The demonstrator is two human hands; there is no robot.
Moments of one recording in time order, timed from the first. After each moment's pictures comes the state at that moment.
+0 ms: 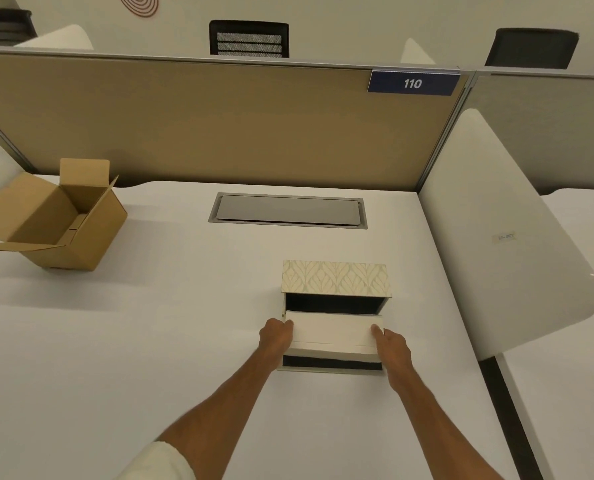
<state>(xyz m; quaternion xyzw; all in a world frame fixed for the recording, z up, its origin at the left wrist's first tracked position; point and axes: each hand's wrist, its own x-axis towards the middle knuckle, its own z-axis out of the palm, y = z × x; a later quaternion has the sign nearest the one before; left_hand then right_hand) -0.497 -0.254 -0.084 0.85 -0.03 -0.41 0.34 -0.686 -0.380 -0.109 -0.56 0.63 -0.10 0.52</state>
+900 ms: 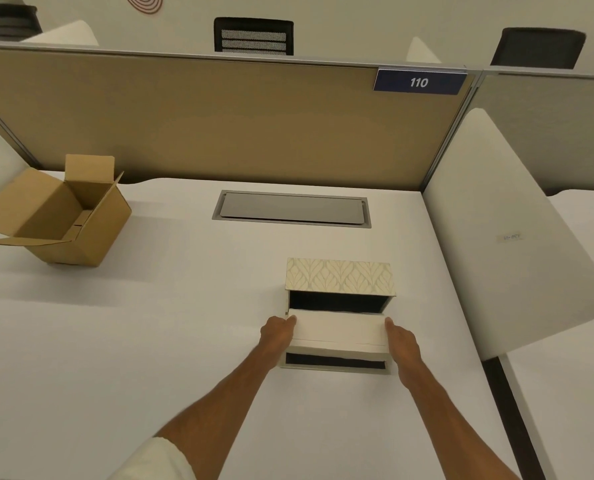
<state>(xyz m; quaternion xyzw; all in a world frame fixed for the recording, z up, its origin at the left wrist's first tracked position) -0.496 -0.246 -0.075 0.83 -0.04 -0.43 0.35 -0.688 -0.386 -0.090 -0.53 0.64 -0.10 0.55</state>
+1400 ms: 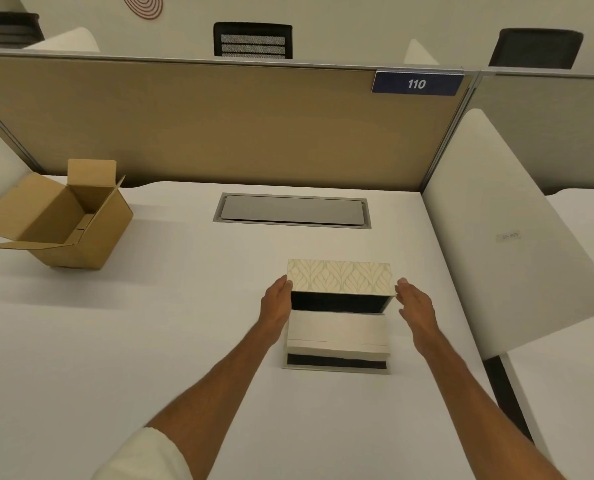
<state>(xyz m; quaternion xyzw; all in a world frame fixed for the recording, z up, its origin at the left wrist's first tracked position) -0.477 -0.262 -0.034 0.76 -0.12 -0.37 0.52 -0.676 -0.423 -0.038 -0.55 0.54 -0.22 0.59</state>
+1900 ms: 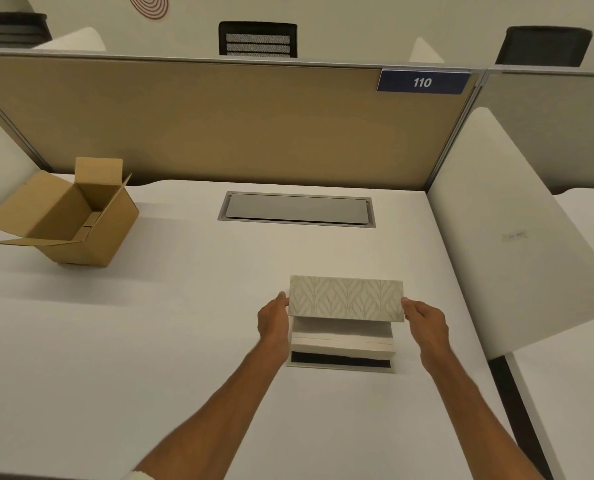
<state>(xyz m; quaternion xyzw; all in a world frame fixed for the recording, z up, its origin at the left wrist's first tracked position) -0.497 -0.244 -0.037 0.71 0.12 -0.37 0.59 -0.694 -0.399 -0.038 -0.59 0.58 -0.24 0.51</state>
